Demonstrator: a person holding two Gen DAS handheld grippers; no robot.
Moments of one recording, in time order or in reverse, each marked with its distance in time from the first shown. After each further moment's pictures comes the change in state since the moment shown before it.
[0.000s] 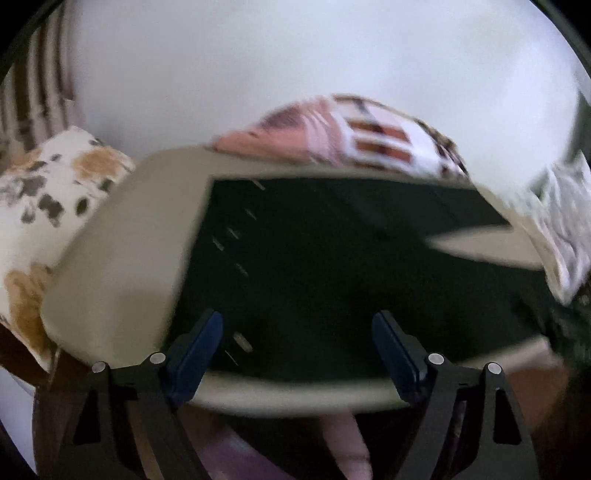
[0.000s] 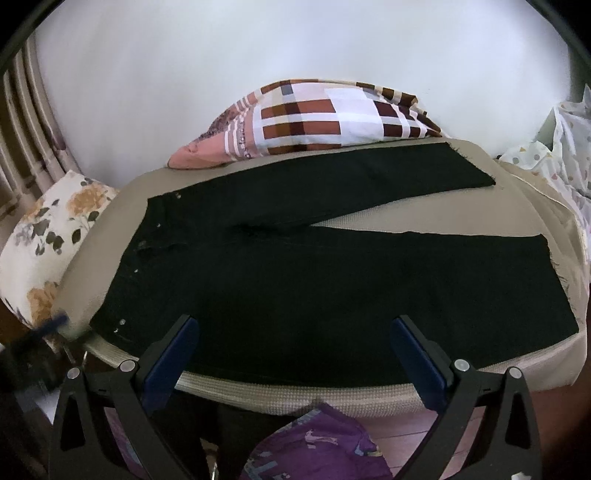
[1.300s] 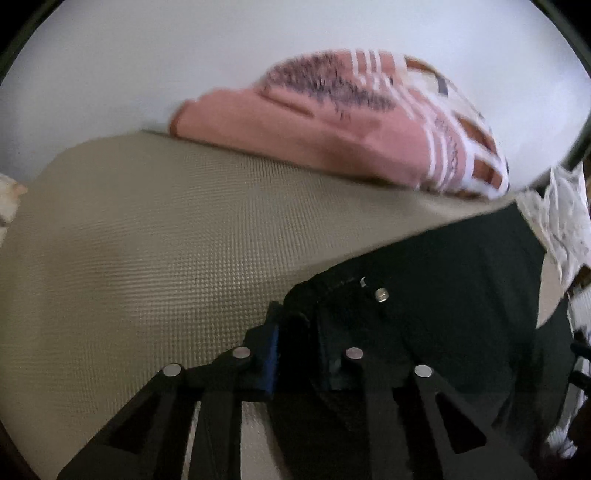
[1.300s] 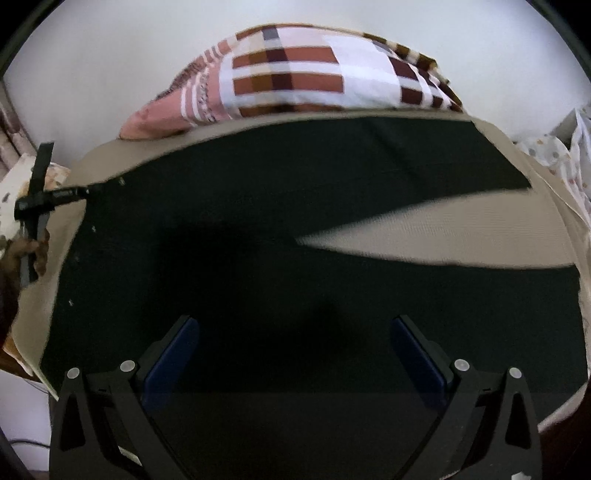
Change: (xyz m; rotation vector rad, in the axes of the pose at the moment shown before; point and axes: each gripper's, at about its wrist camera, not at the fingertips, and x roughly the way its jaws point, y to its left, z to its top) left arm 0.296 0.137 0.168 0.088 0.201 -0.275; right arm 0.133 0.006 0.061 -0.005 0.166 -0.075
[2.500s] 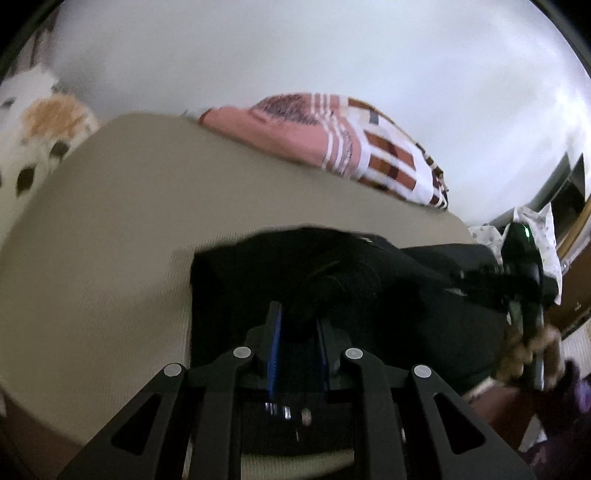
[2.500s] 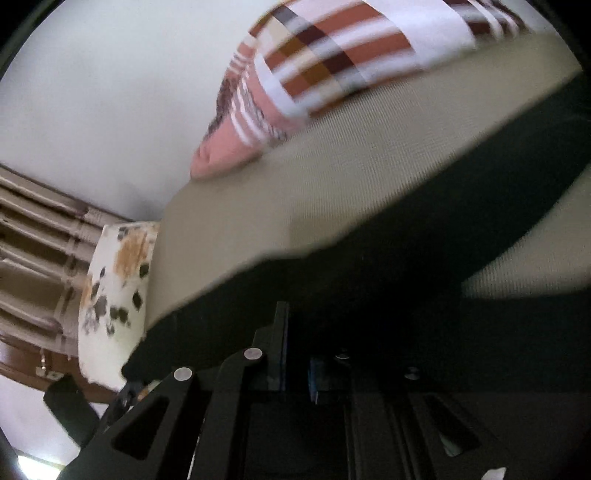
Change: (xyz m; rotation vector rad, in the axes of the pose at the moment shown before) left arm -0.164 -0.101 -0.184 -0.177 -0.139 -0.075; right arm 0.049 0.032 0.053 0.288 0.166 0.507
